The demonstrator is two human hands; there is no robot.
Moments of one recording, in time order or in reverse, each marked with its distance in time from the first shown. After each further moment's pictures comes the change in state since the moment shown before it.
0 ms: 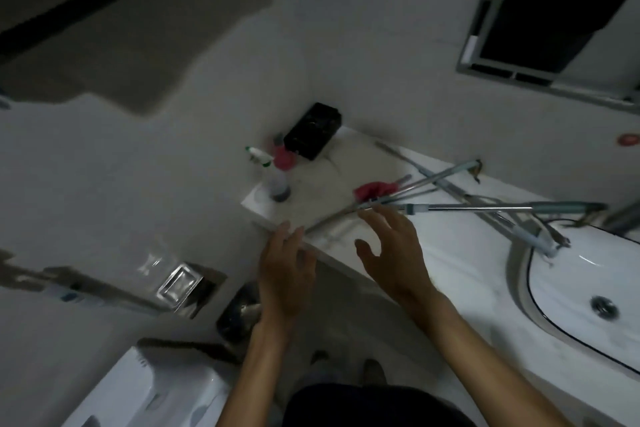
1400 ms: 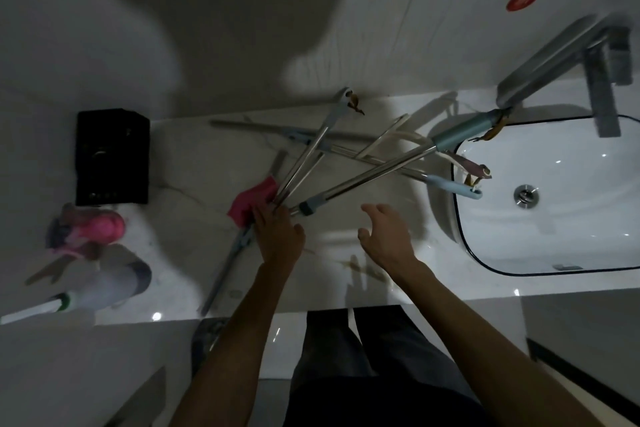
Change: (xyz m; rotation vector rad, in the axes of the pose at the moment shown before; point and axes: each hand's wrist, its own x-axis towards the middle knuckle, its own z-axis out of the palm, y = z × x) left_hand 0.171 0.035 0.415 0.416 -0.945 0.088; right_hand 0.093 0.310 0.024 0.010 -0.163 0.984
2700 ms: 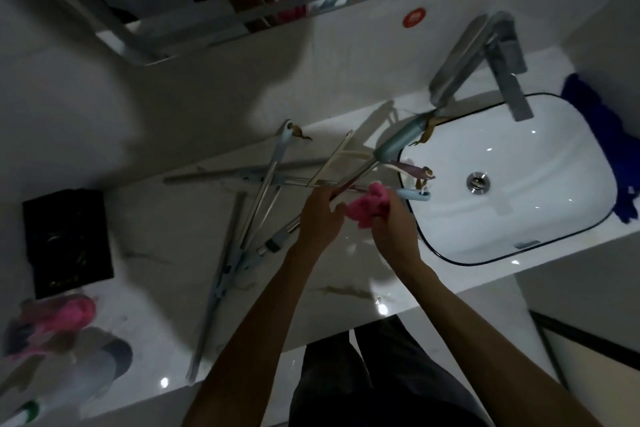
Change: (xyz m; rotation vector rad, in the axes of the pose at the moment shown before) left_hand 0.015 0.177 -0.029 -0.484 -0.169 0.456; right_hand 0.005 0.049 -0.060 0.710 0.439 0.032
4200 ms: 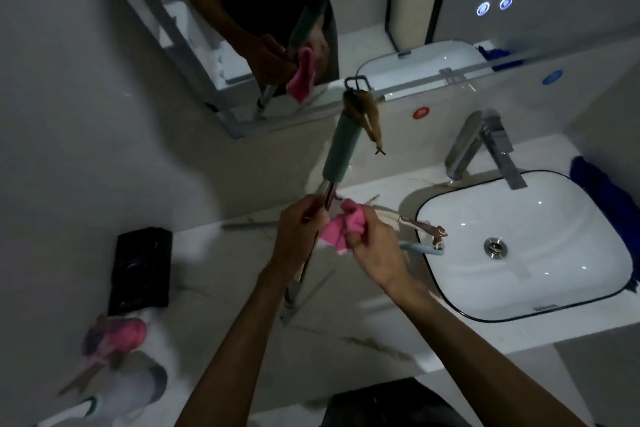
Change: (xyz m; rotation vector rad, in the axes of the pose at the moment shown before) left_hand -0.078 0.092 -0.151 -0.332 0.261 0.206; right_hand -0.023 -0.127 -0.001 -0.145 -0.118 -0.344
